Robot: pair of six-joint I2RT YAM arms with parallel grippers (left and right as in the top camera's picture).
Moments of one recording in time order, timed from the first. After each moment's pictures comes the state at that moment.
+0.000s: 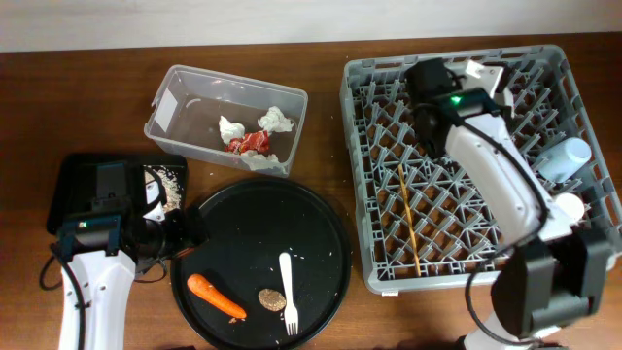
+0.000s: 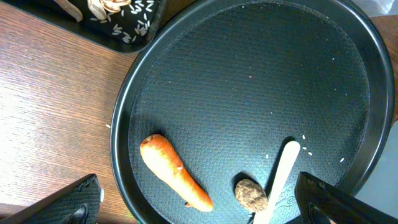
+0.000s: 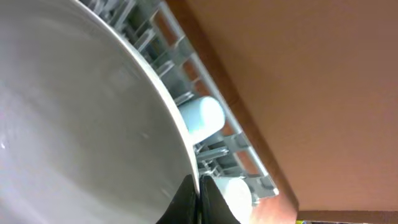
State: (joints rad) left arm 0.12 1.19 1.03 -1.20 0.14 -0.29; right arm 0.21 1.80 1.55 -1.09 1.08 0.48
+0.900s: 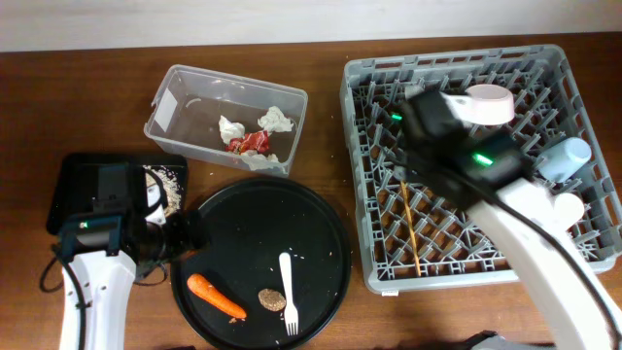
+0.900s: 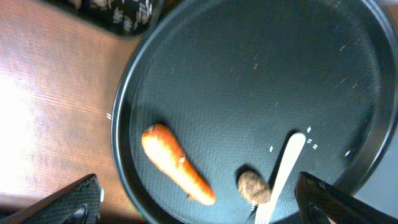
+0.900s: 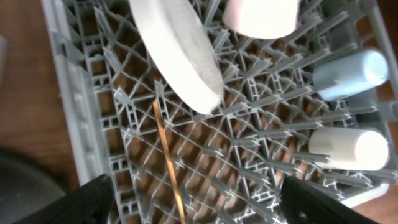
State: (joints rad) left arm 0.12 1.19 1.02 -1.23 0.14 -0.29; right arm 0.42 1.42 1.56 -1.29 0.44 0.50
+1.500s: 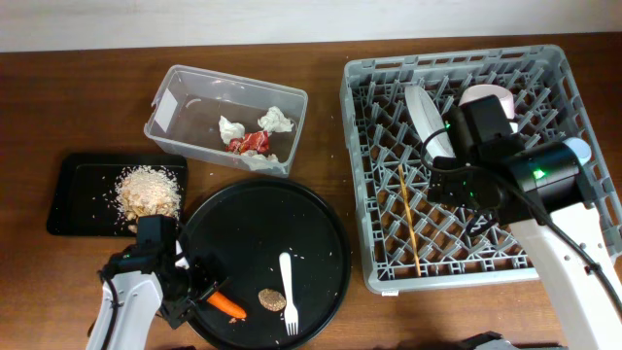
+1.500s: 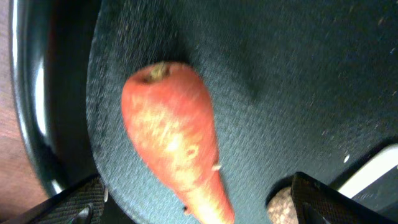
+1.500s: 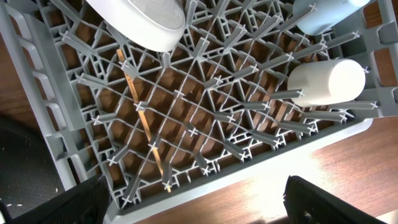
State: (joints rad) left arm 0.12 1.19 0.55 -0.95 0.24 -0.53; right arm 0.29 1.35 1.55 -1.48 0.32 0.50
